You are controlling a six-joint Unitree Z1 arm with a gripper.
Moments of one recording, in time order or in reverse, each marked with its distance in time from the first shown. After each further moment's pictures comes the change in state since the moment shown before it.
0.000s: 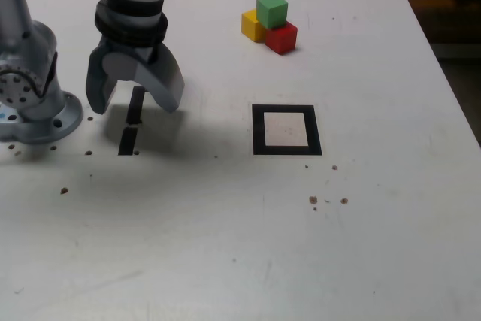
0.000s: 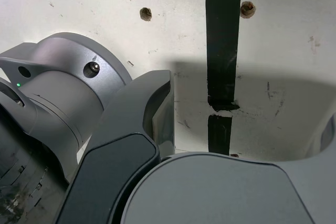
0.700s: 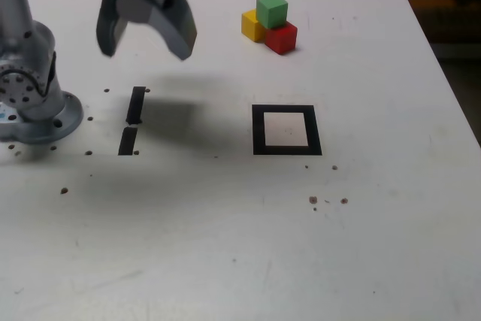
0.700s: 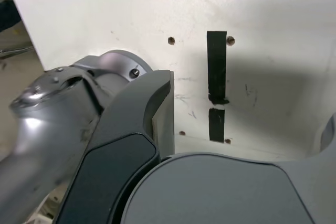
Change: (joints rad) arm 0.062 0.028 -0.382 0.414 0.125 0.050
